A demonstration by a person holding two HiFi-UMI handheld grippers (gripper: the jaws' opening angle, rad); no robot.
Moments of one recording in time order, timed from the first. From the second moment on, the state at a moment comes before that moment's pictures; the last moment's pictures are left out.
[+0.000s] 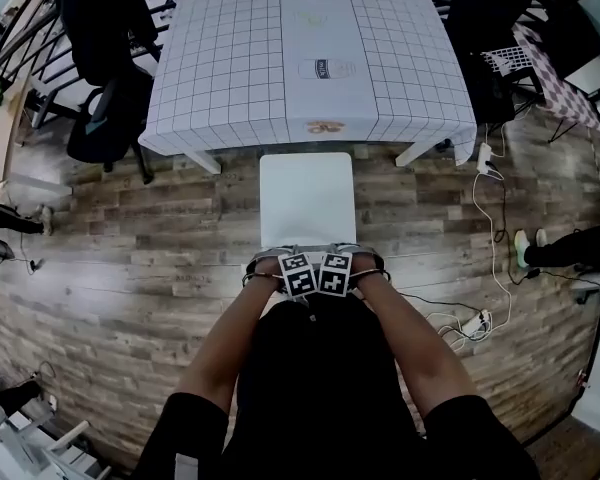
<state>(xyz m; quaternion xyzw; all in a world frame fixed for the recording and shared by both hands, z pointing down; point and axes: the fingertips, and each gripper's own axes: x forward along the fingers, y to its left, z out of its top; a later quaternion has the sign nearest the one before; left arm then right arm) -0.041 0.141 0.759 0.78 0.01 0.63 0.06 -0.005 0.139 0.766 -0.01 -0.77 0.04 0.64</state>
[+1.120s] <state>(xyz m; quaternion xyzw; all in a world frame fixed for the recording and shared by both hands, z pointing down) -0.044 0.275 0.775 0.78 -0.01 0.62 0.06 -0.006 0.274 0.784 -0.01 -0.76 0.05 0.64</state>
